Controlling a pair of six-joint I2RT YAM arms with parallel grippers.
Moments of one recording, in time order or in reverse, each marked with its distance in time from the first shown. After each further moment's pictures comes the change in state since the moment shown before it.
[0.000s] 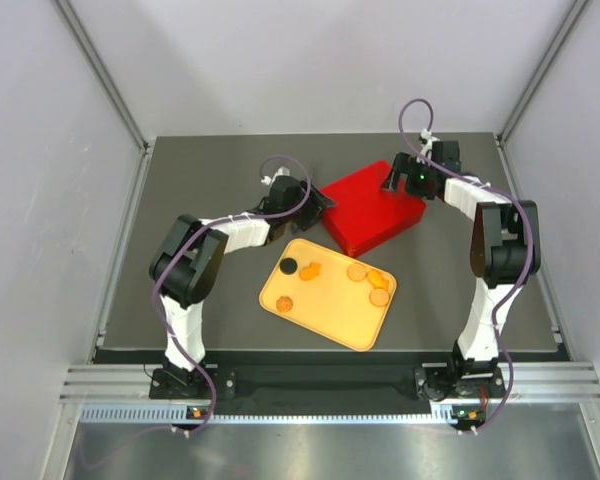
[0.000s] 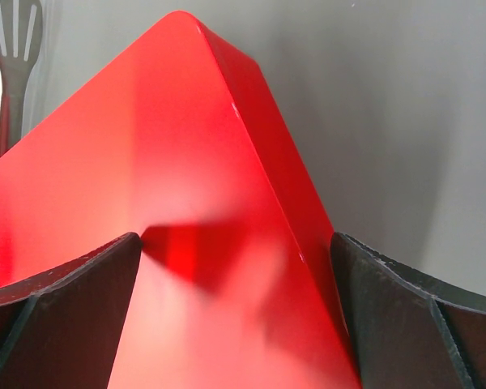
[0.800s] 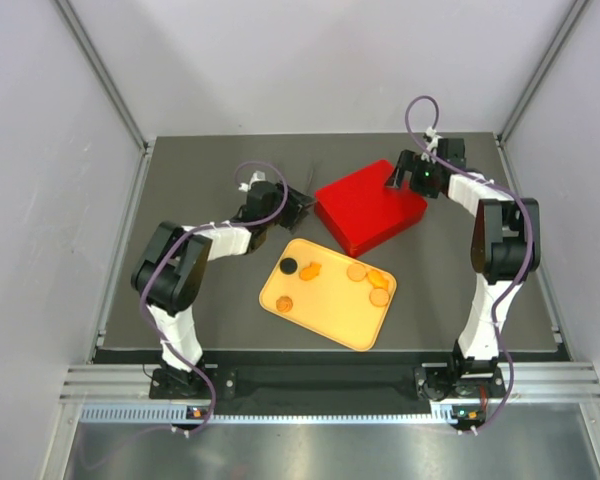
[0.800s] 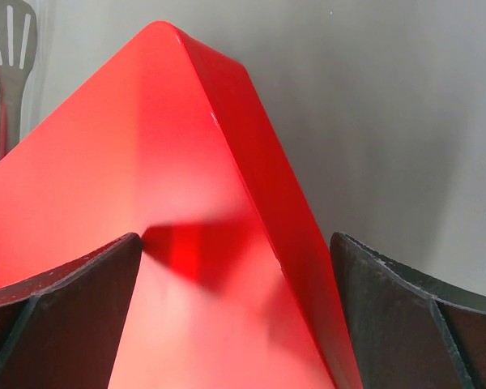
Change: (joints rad) left arm 0.097 -0.100 -0.182 0.192 0.025 -0.112; right arm -0.033 0.029 0.045 -0.032 -0.036 -0.003
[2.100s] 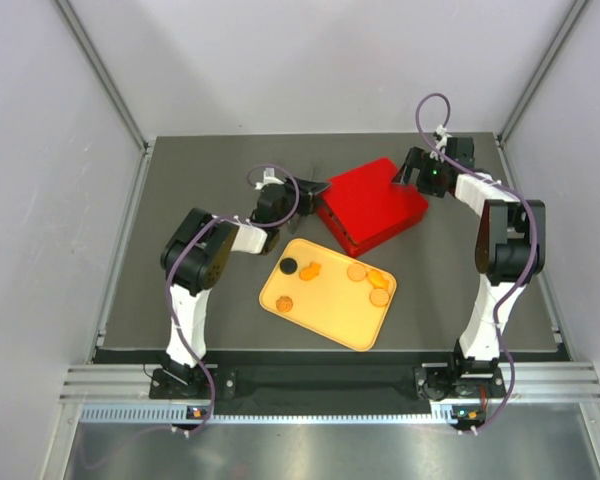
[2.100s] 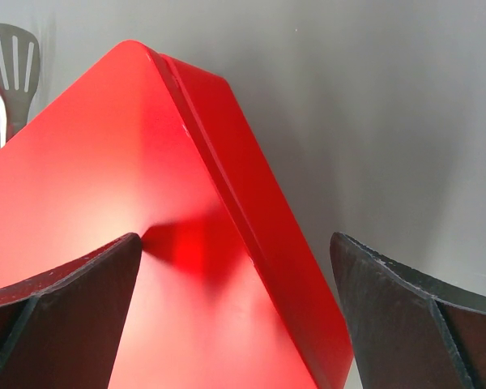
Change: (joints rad) left arm -0.042 0.243 0.100 0.416 0.010 -0.247; right arm -0.044 -0.017 -0.005 0.009 -0.008 0.029
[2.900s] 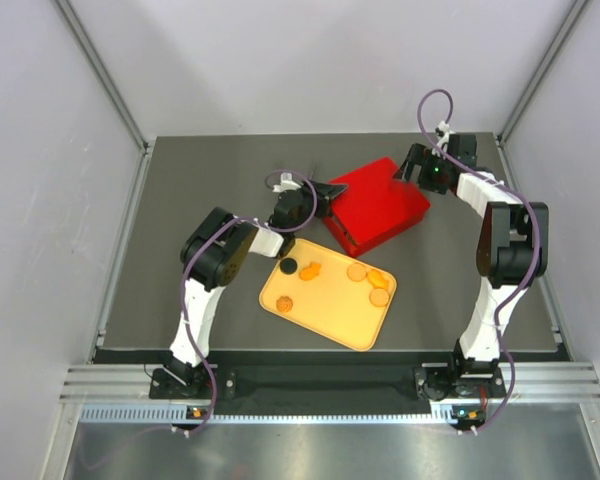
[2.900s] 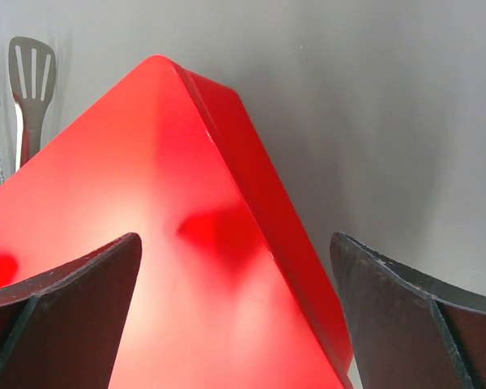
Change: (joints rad) left arm -0.084 0.128 0.089 0.131 -0.052 -0.028; right arm -0.001 -0.030 0.001 0.000 0.009 0.001
